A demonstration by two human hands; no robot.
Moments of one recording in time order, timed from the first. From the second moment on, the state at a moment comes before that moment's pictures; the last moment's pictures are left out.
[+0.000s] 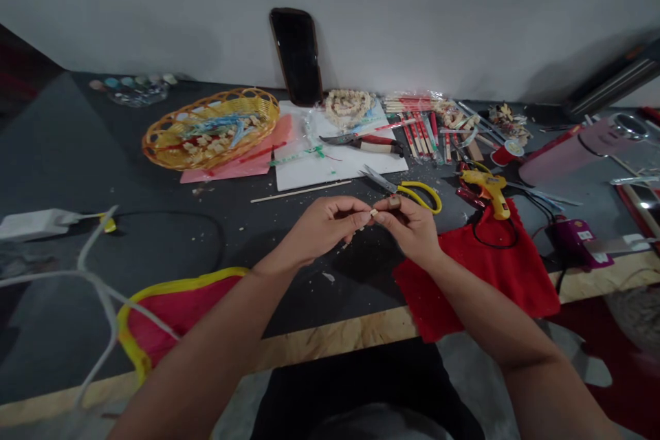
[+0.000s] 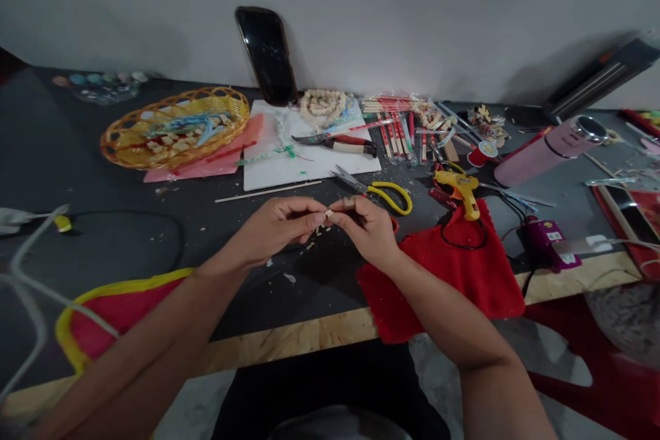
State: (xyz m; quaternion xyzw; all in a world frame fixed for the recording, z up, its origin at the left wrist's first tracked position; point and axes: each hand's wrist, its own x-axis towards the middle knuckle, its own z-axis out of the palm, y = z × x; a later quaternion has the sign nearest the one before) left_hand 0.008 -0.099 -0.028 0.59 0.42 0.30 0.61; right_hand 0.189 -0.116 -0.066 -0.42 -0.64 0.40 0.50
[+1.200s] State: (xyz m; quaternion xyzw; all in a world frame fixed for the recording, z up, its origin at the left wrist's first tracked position) left_hand 0.010 -0.102 -0.027 0.65 0.47 0.27 0.53; right_hand 0.190 -0.116 -0.061 -0.41 -0.71 0.26 0.50
